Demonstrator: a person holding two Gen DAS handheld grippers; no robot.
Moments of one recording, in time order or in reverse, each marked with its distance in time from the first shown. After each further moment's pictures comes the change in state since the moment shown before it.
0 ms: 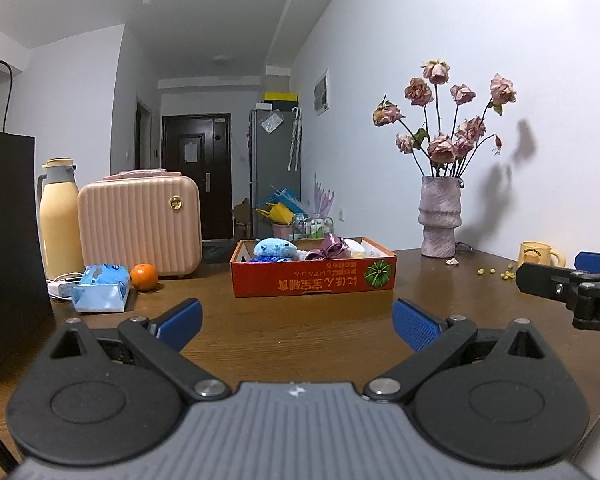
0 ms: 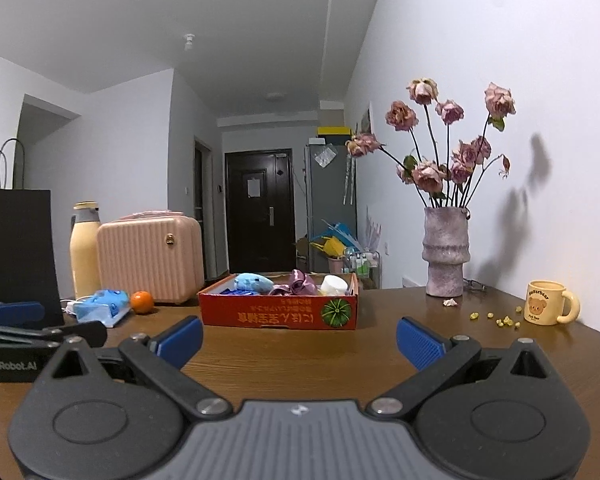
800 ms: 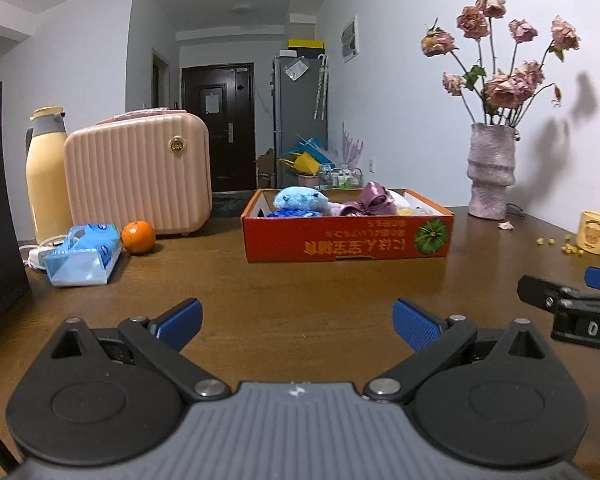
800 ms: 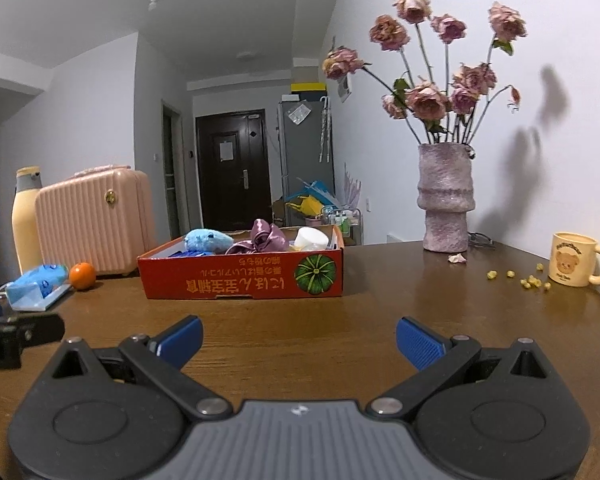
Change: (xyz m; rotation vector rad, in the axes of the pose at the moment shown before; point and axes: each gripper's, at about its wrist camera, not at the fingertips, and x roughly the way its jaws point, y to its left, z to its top) left arm 0.136 0.013 -0.009 -0.018 0.161 0.080; right arm 0.152 -0.022 -0.038 0.057 0.121 -0.073
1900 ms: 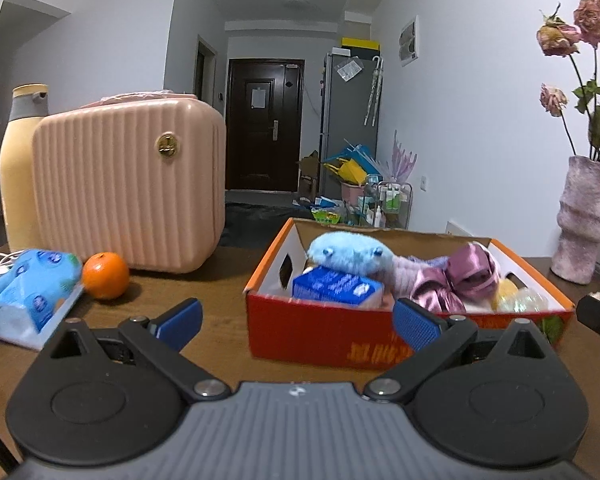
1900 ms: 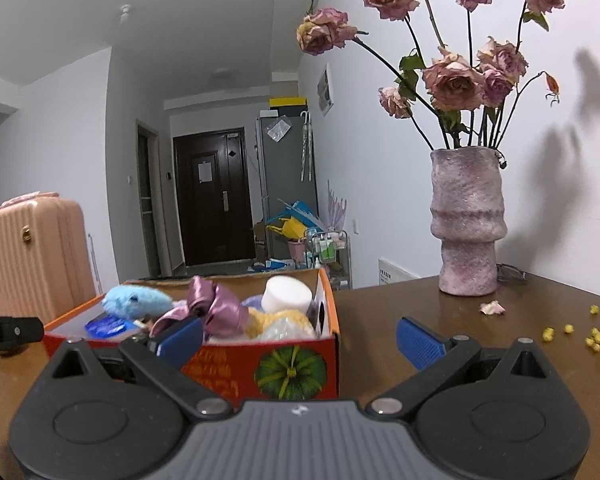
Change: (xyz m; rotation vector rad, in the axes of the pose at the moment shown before) left arm 0.196 0.014 0.068 -0.113 -0.005 0.124; right arm 0.187 -0.018 0.052 0.022 -0.058 -0.049
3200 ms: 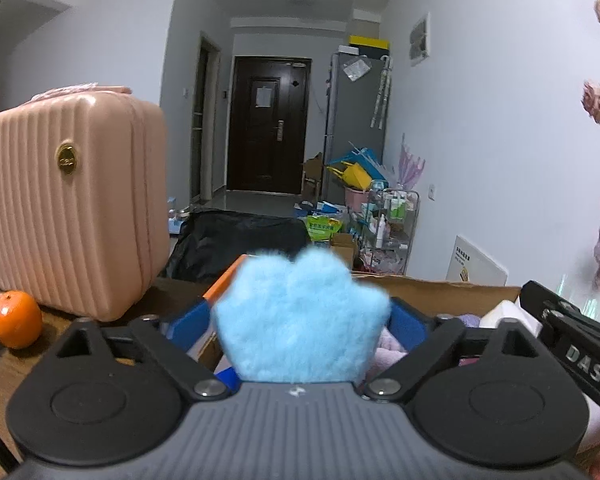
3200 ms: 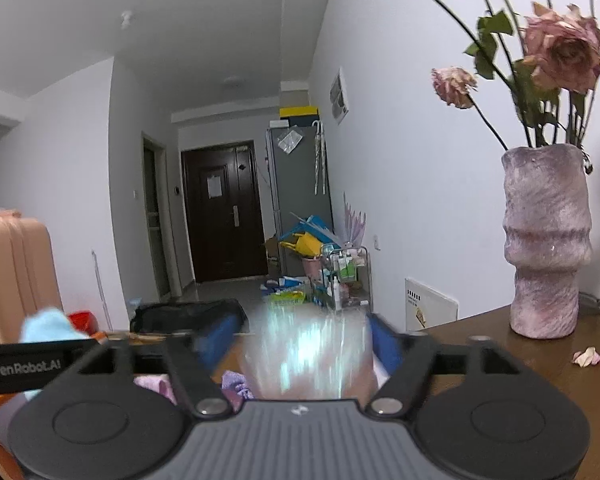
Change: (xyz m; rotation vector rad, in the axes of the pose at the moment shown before) left arm 0.128 -0.051 0.041 -0.032 -0.001 0.018; right arm 0.153 0.028 0.032 0.029 -0.062 0.036
